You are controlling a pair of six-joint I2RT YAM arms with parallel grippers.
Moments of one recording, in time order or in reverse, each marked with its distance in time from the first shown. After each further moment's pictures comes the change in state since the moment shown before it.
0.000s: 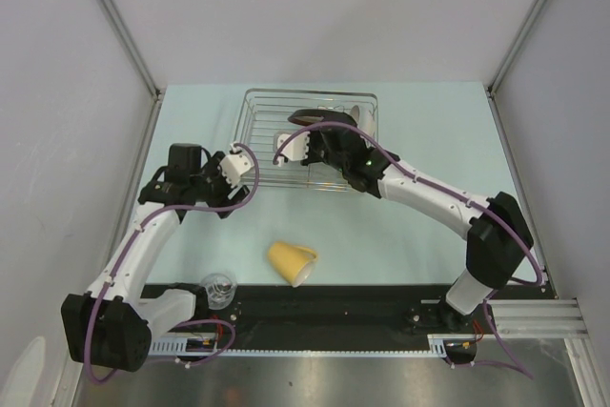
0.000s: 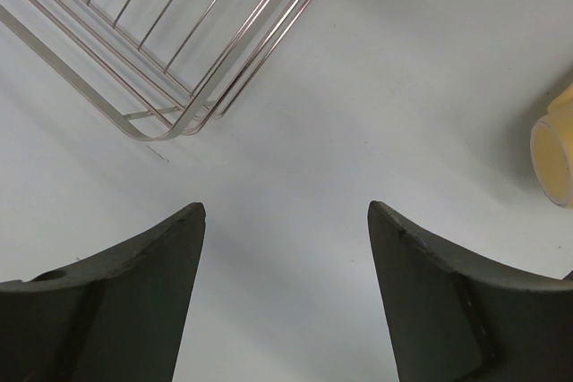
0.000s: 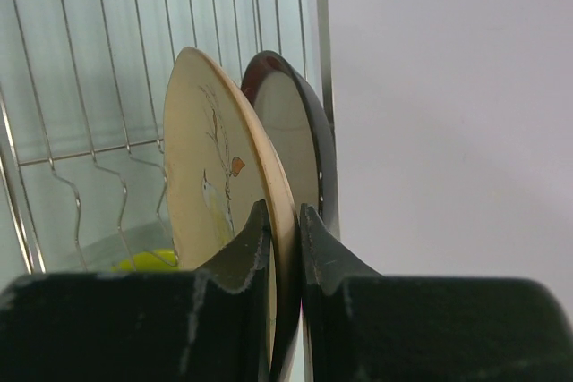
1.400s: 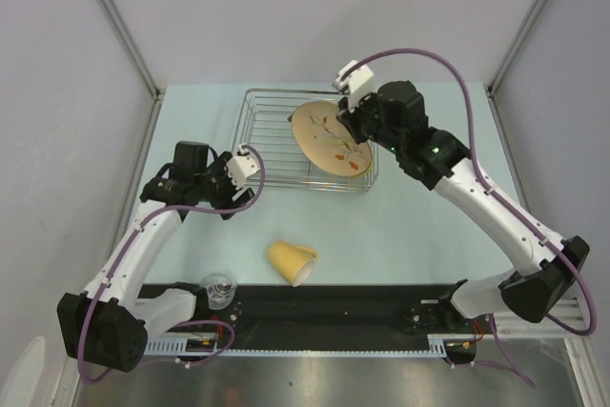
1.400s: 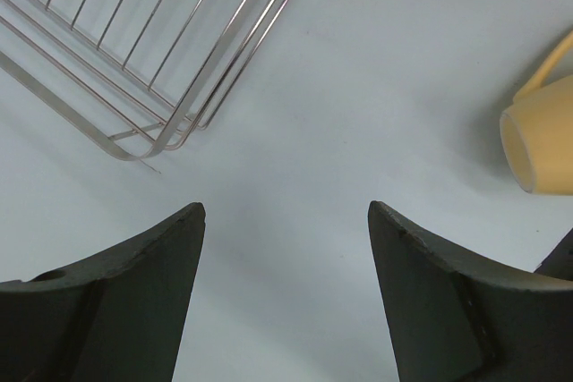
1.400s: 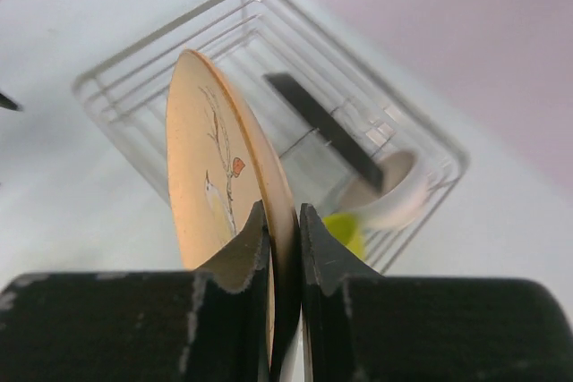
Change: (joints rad) left arm -0.070 0.007 0.055 -0.068 -0.021 0.019; right arm -0.137 -0.270 0.175 -0.355 -0.119 0.946
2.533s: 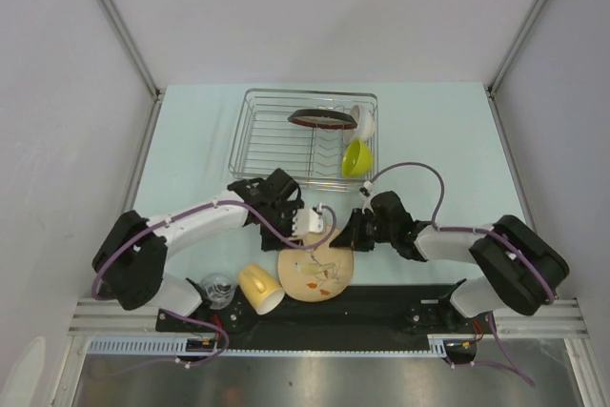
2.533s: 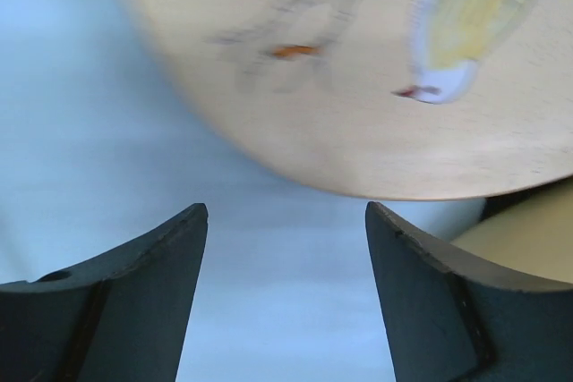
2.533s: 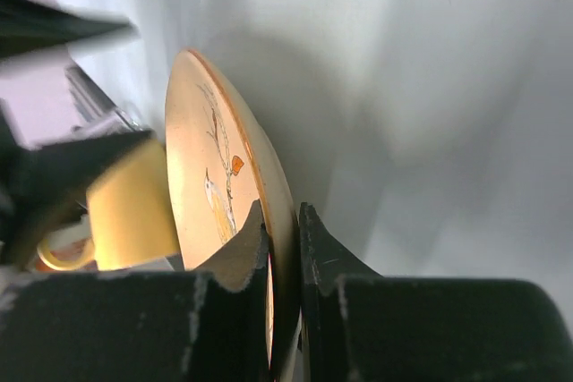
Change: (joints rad) left arm -0.564 0.399 -0.048 -0.019 -0.179 0.080; right arm 0.026 0.109 -1.095 0.838 -0.424 1.057
